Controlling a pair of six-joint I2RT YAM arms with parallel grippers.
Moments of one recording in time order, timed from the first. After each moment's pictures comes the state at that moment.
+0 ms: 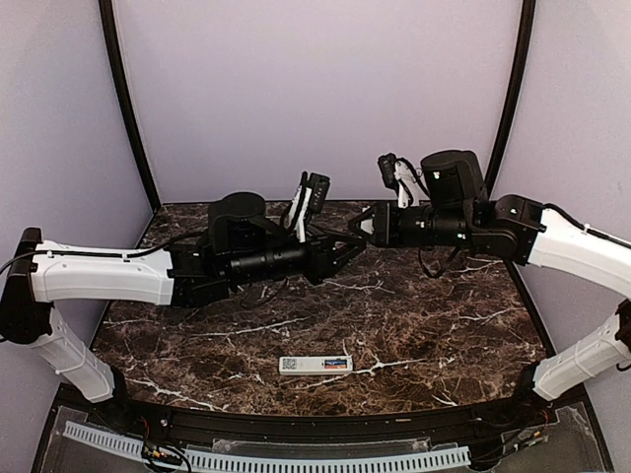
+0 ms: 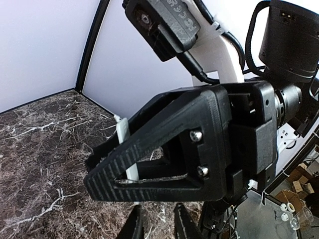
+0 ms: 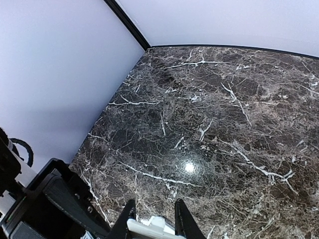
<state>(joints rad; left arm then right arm) -1.09 1.52 1.11 0.31 0.11 -0.40 0.94 1.29 1.23 -0.38 0.00 0.57</state>
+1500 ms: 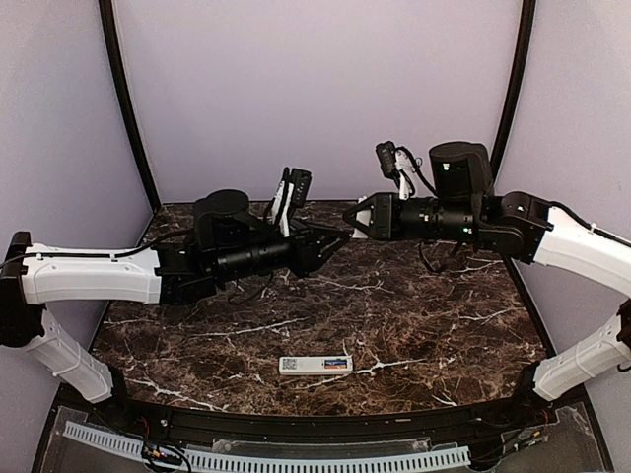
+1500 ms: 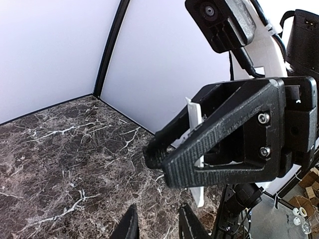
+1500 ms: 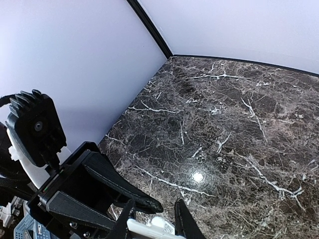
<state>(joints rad) -1.04 1.46 1.06 0.32 0.07 -0.37 0.96 1.28 1.26 -0.33 -0.05 0.53</state>
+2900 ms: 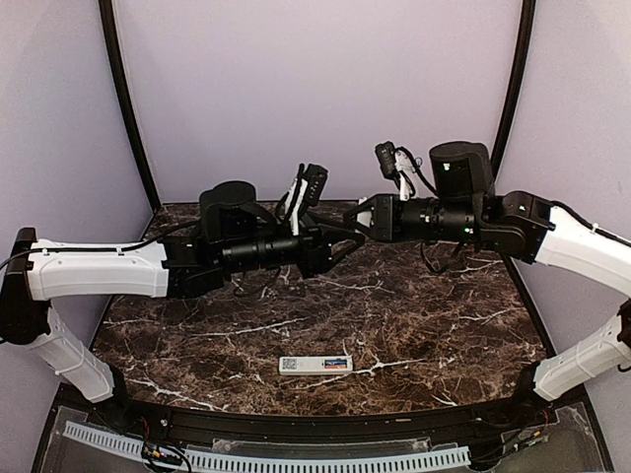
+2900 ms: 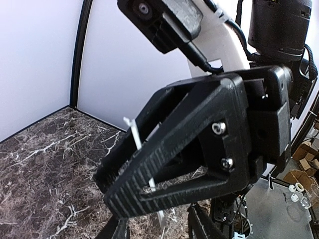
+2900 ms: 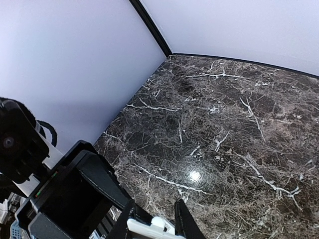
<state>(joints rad) -1.04 1.51 1.12 0.31 0.22 -0.25 0.96 1.28 1.26 -0.35 -0.04 0.51</state>
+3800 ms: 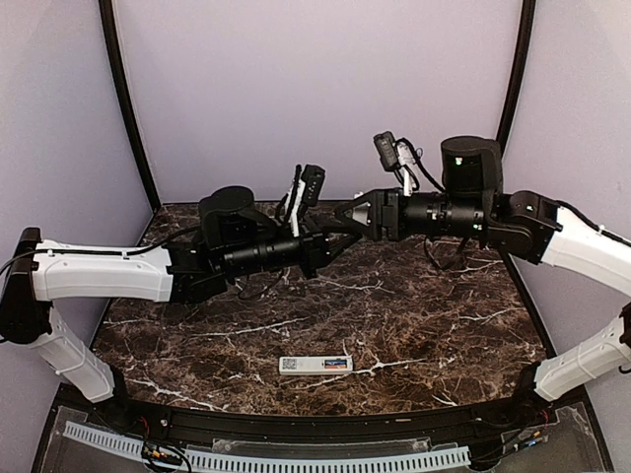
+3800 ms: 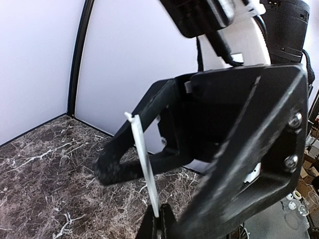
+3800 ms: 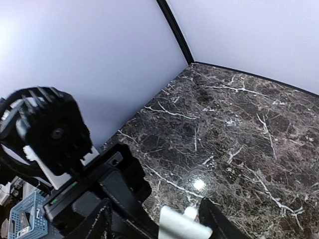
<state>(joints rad) -1.04 1.53 1.11 0.41 0.21 -0.28 0.97 1.26 1.26 -0.30 -0.13 0.43</state>
